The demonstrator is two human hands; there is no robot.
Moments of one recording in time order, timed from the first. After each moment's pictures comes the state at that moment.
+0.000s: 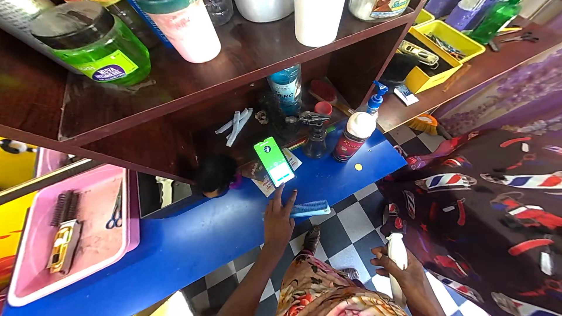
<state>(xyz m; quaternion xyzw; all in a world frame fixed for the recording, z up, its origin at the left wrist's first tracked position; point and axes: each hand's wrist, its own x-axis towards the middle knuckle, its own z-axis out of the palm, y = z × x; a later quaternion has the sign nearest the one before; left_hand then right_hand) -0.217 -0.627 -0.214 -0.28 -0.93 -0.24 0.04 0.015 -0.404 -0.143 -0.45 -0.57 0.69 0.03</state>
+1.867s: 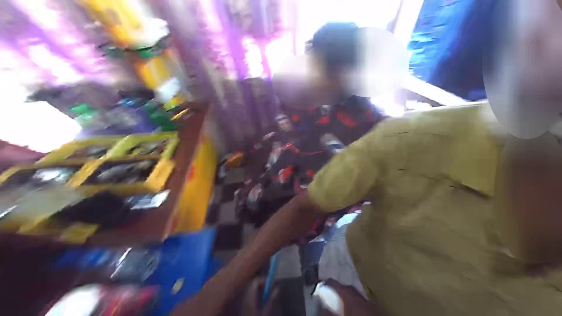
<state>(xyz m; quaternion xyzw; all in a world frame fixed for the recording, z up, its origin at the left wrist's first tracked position) -0.066 -0.422 -0.125 -0.49 -0.61 -0.35 -0.51 0.205 -0.432 -0.086 -0.58 -0.67 0.45 0.12</state>
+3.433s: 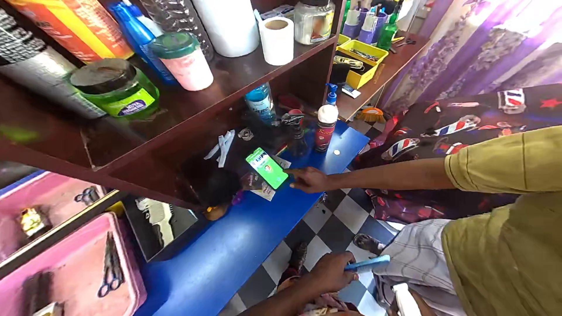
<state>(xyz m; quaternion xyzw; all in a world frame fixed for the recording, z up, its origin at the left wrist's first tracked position) -0.127 -0.645 -0.171 -0.52 -0.61 -0.18 -0.57 0.130 -0.596 -0.124 -0.52 -0.71 0.48 0.04</state>
